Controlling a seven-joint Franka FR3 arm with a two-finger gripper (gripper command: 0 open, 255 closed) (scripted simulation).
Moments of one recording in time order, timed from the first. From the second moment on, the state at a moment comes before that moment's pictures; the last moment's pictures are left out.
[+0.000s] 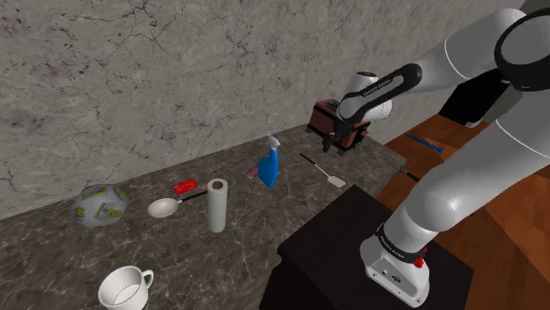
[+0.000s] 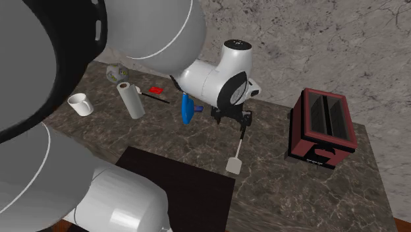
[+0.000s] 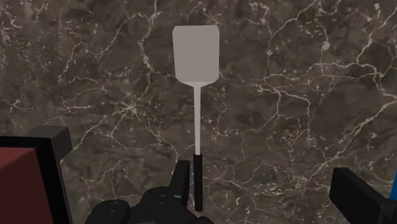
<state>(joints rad) -0.04 -0.18 -0.39 -2.66 -0.14 2.56 -0.25</state>
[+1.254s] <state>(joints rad) -0.23 0.46 -0.20 -2.40 0.48 2.89 -0.81</state>
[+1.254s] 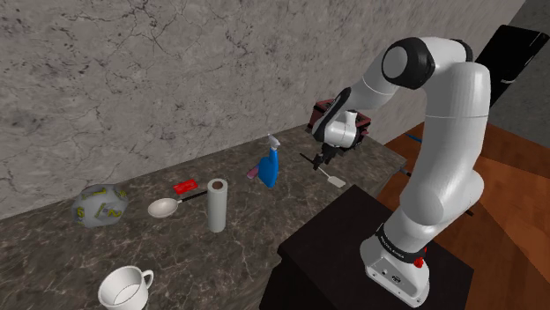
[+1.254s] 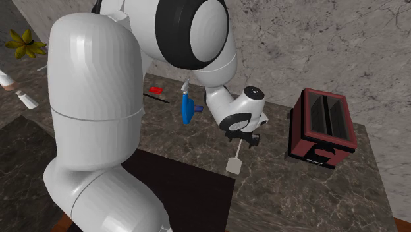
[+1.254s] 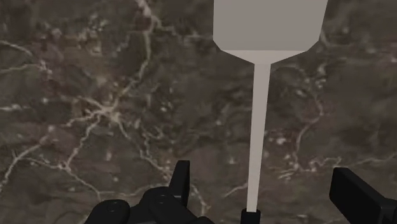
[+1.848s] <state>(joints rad) -0.24 0.47 -0.20 -2.40 0.48 2.90 -0.82</state>
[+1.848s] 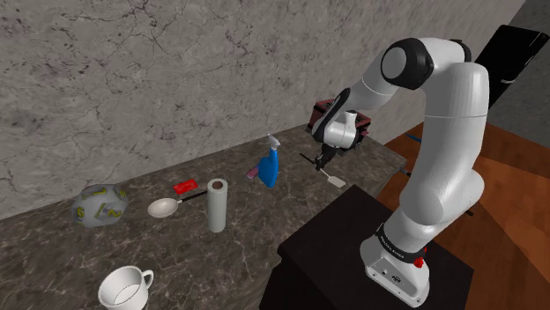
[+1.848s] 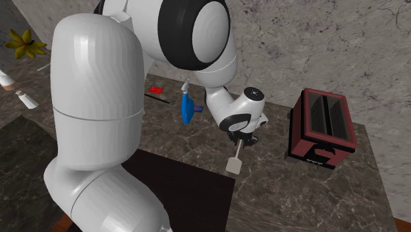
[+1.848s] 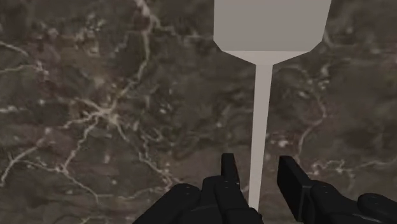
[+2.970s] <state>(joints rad) -0.17 0.36 -0.29 -2.43 0.40 2.82 -0.75</state>
